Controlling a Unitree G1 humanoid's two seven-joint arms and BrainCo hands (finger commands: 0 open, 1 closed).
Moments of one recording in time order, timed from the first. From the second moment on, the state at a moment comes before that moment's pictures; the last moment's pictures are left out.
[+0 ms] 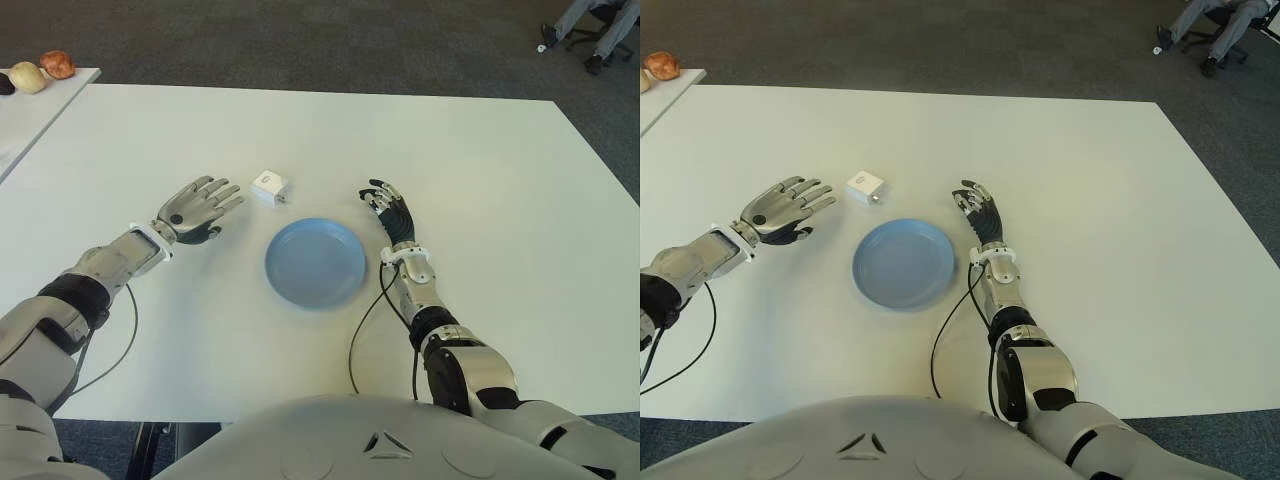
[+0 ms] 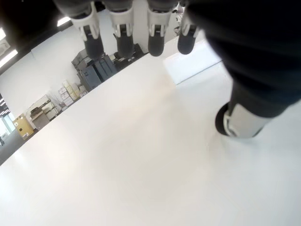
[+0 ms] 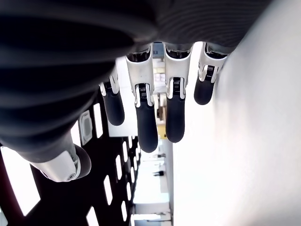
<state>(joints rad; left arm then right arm) -0.44 0.89 -0.79 0.69 1.15 -0.26 0.53 -0.42 0.02 -0.10 1.08 0.01 -0.62 0.06</state>
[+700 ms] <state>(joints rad) -0.41 0.91 -0.73 0.65 1.15 -0.25 0.47 -0.43 0.01 -0.10 1.07 0.00 -0.61 0.04</state>
